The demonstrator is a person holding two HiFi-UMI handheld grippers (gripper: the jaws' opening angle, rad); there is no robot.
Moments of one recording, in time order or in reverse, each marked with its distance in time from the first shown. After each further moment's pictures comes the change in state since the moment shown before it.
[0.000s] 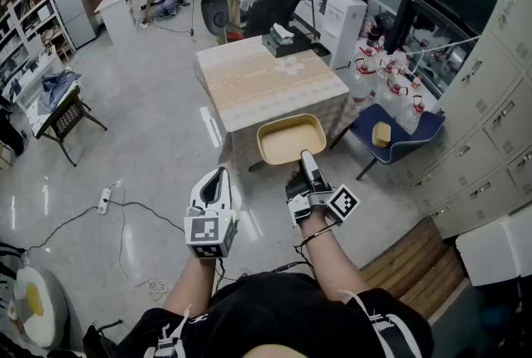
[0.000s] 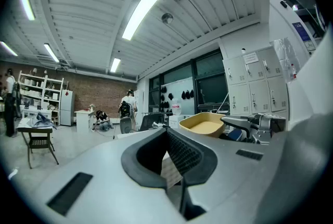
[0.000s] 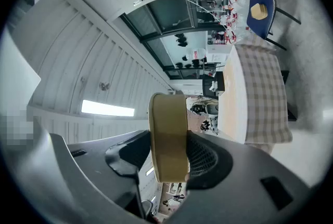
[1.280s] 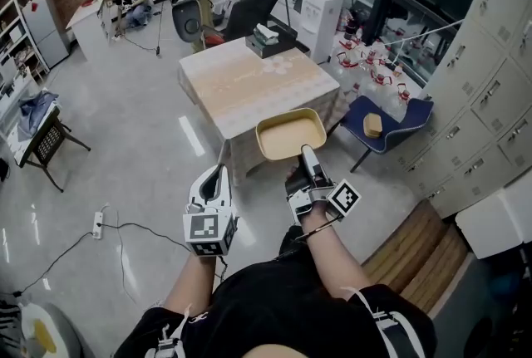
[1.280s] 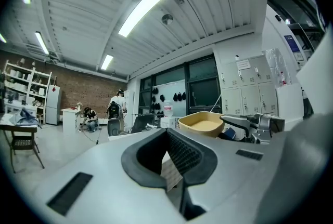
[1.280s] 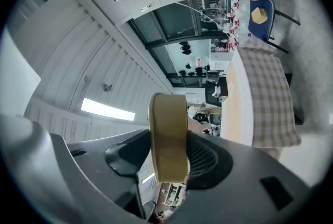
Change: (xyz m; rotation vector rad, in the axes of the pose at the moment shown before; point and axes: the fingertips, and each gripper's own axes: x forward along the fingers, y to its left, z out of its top) left arm 0.021 0.096 -0.011 -0.001 0.024 -0.167; right arm 0.053 -0.016 -0.069 -0.055 -0.106 0.021
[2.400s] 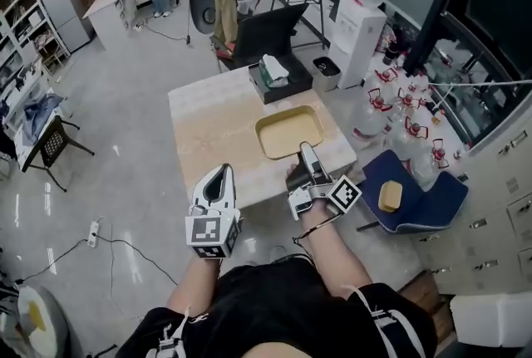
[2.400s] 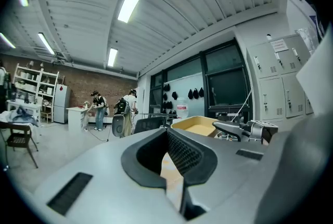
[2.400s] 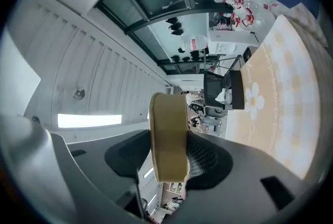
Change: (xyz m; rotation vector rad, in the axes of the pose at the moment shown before) left arm 0.562 0.030 0.048 -0.004 0.017 0.176; right arm 0.445 -0.216 0.336 0.073 0.187 -0.009
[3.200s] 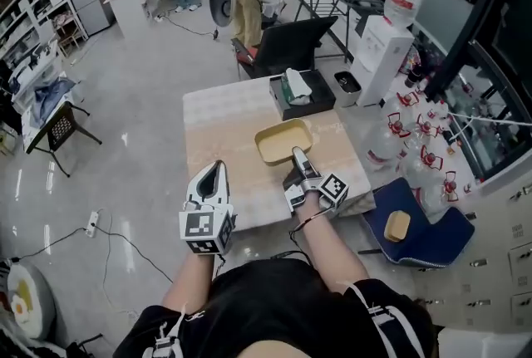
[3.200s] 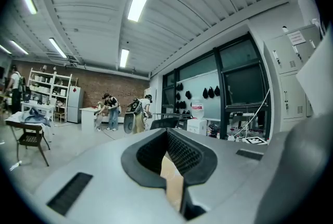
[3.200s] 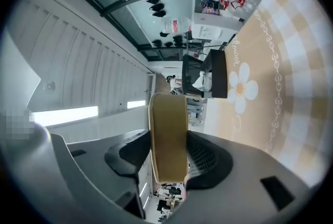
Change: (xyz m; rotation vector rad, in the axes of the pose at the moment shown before) left arm 0.076 0.100 0.006 -0.030 0.005 0.142; right arm 0.130 -0.133 -0.016 0.048 0.161 -0.188
